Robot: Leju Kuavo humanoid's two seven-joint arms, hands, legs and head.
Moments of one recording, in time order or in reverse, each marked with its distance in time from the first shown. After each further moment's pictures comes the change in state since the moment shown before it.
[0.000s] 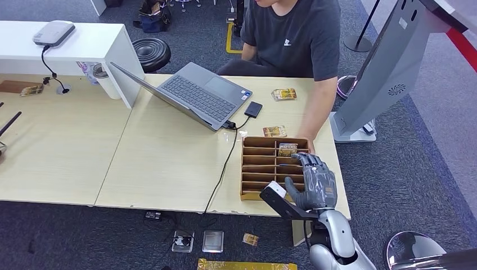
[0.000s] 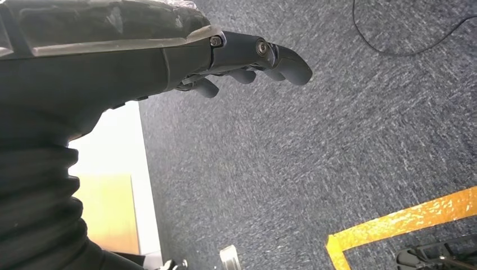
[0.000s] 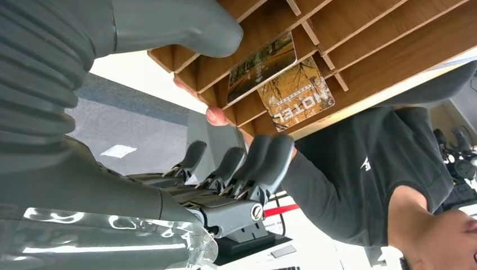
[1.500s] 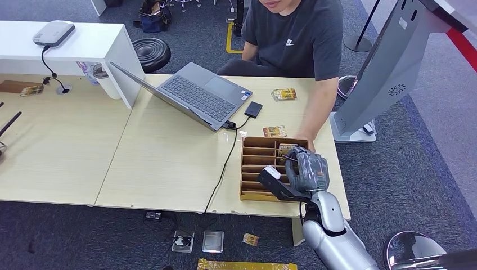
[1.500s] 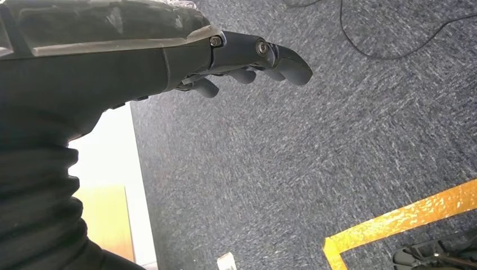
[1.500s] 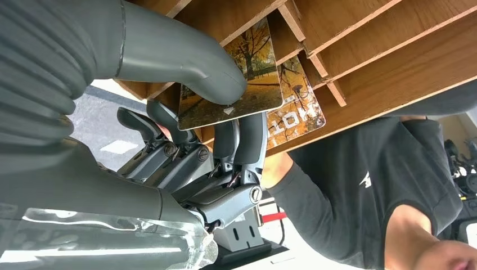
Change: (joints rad) left arm -0.001 0.000 0.000 0.000 -0.031 -0.015 -0.021; right arm -0.175 0.082 0.011 0.329 -0.044 -0.061 -0.085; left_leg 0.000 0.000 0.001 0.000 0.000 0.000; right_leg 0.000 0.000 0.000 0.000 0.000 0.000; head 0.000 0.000
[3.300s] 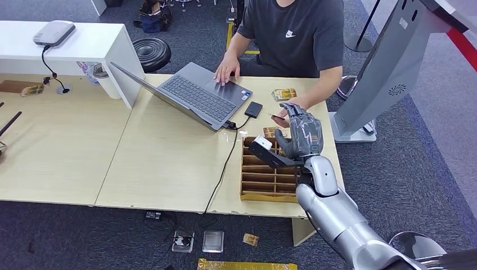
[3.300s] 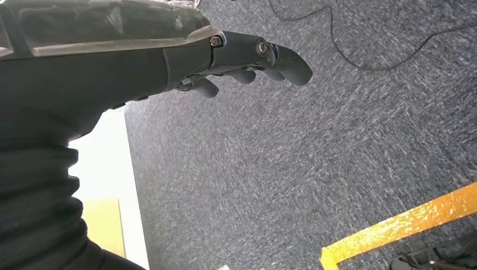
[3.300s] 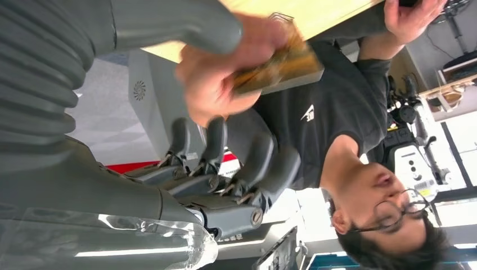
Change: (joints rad) left arm -0.004 -0.001 -0.030 0.000 -0.015 0.018 -0.017; right arm -0.279 0.080 0.063 0.262 0.002 -0.143 -0.127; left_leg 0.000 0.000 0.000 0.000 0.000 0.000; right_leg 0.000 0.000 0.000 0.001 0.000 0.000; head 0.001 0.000
